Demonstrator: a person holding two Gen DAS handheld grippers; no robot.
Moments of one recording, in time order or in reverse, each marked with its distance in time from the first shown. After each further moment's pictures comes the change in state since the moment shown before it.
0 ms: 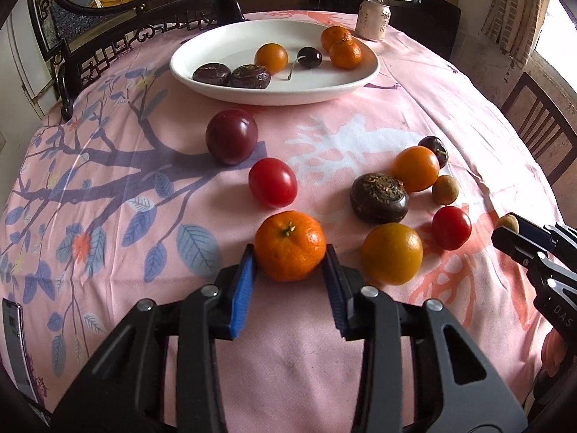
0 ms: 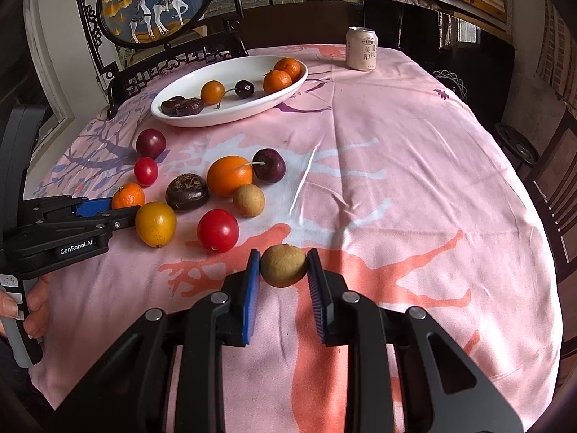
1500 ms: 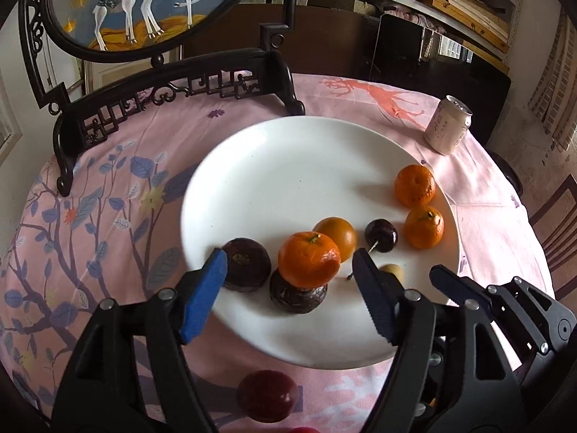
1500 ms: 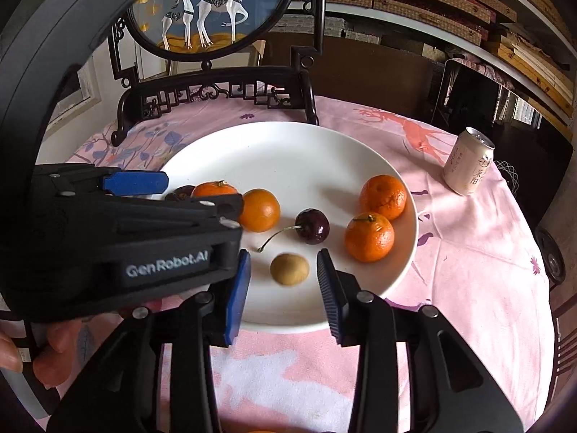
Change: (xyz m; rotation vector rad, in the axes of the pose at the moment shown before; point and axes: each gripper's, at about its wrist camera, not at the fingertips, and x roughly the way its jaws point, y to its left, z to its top) left arm 0.044 0.042 0.159 -0.173 -0.149 0.083; right arm 0.110 0.063 0.156 -0.238 -0.096 0.092
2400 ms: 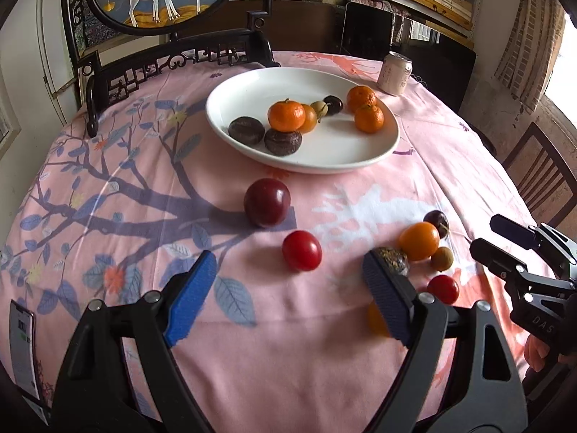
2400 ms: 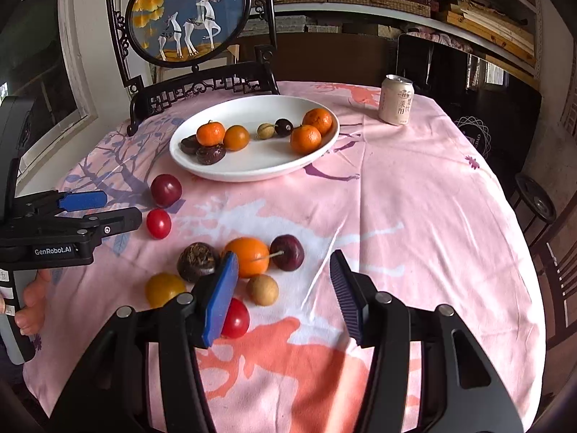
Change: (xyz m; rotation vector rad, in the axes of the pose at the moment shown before) left arm -0.092 0.004 -0.125 0.075 0.027 -0.069; right arm -0.115 -0.021 -0.110 0.120 0.011 -0.043
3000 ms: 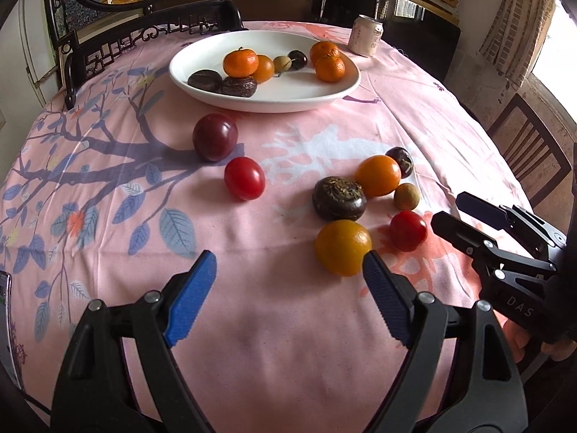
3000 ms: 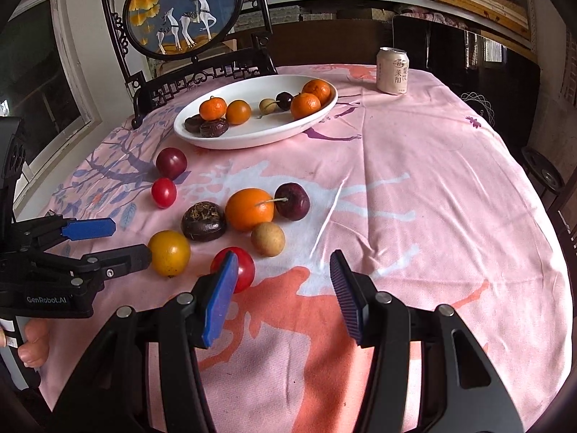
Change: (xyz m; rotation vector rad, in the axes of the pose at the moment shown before) left arm 0.003 -0.036 -0.037 0.030 0.095 -0.057; right arm 0.002 -0.007 -0.031 0.066 0.014 0.069
